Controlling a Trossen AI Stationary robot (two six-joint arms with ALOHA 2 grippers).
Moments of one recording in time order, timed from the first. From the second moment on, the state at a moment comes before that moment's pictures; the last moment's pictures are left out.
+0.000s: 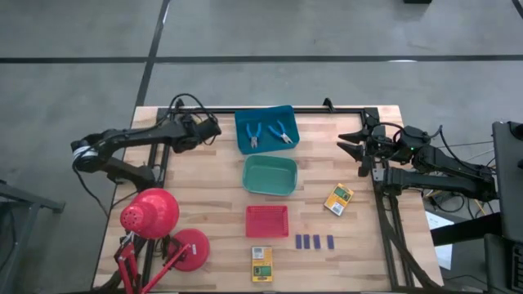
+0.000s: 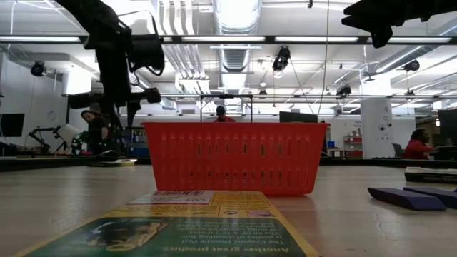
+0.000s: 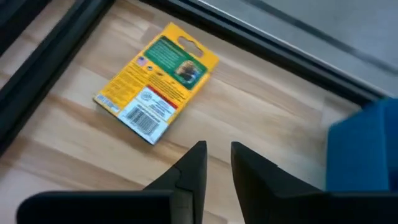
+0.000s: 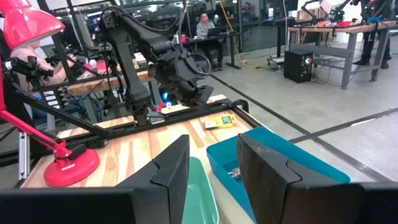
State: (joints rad) left arm 0.48 1.30 0.81 -0.71 -0.62 -1.47; right arm -0.26 0.39 0.54 -0.20 0.00 0.16
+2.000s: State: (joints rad) left arm 0.70 1.32 0.57 -0.25 -0.57 -1.22; right arm -0.26 0.39 0.54 -0.20 0.00 0.16
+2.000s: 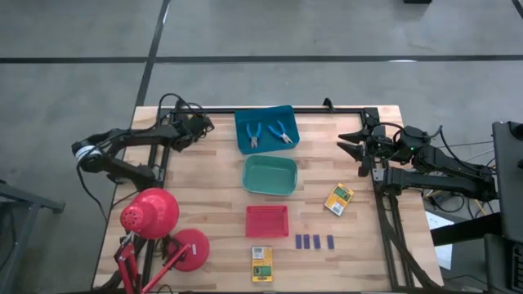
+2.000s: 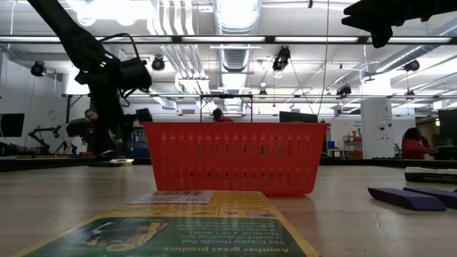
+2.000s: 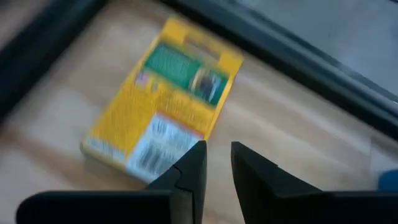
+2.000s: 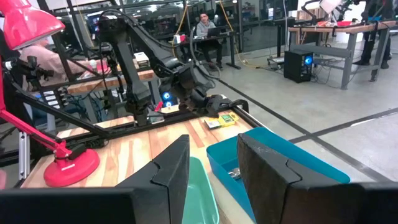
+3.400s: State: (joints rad) left arm 0.69 1.40 0.55 -0.22 0.00 -1.13; right arm -0.26 0.39 0.54 -0.20 0.00 0.16
